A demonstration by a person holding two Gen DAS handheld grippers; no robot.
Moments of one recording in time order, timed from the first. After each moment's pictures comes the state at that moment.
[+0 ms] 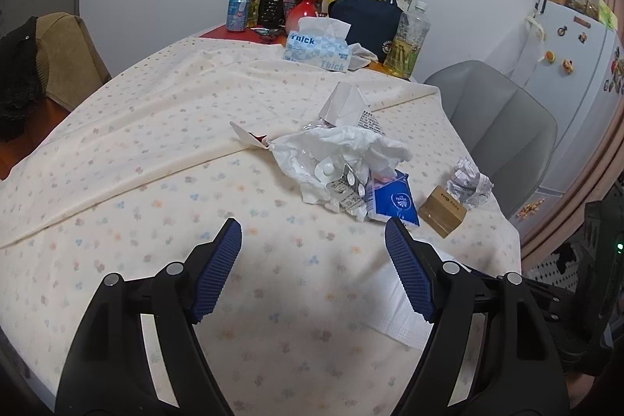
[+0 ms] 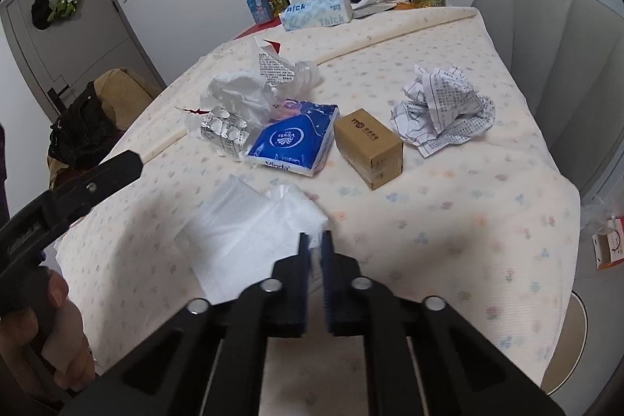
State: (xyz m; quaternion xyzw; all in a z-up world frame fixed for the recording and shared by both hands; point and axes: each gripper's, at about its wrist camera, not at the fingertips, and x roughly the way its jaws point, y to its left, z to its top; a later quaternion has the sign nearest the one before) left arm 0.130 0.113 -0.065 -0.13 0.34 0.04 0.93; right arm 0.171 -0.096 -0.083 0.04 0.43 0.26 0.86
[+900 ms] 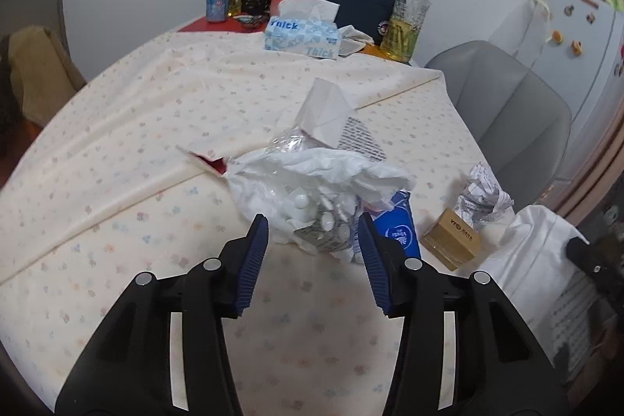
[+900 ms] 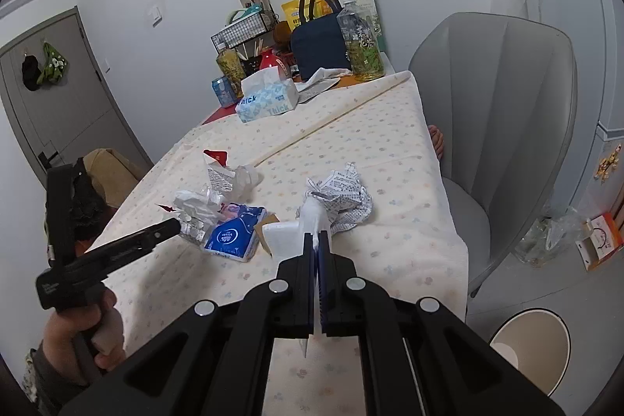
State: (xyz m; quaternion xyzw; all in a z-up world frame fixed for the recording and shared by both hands) left arm 0.199 0.086 -0.074 -0.09 0.37 0.04 0.92; right arm 0.176 -0.187 -0.029 0.10 0.35 0.20 0.91
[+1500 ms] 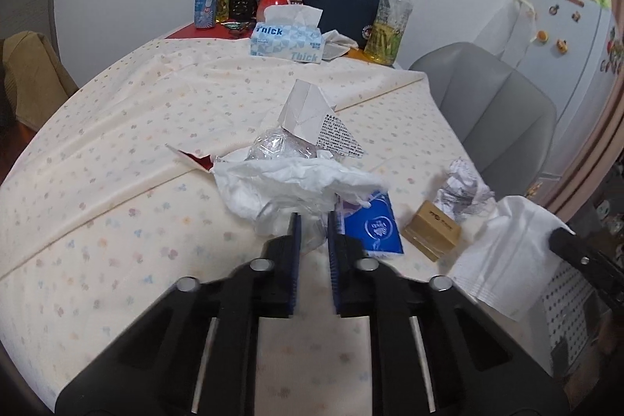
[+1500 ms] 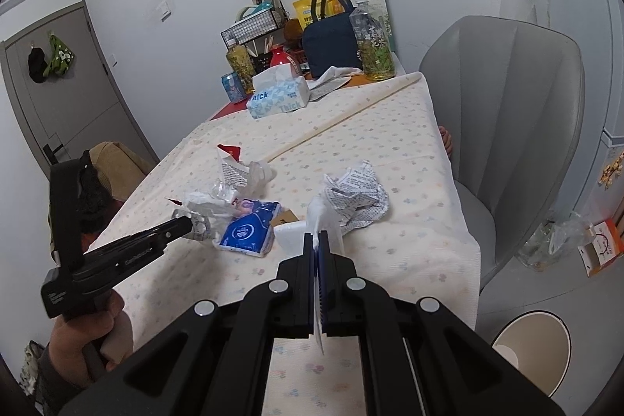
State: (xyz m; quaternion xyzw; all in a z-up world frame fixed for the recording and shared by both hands) left arm 0.177 0.086 -0.068 -0.11 0.36 0.01 0.93; right arm 0.168 -0.169 -0.021 0.09 0.34 0.21 0.91
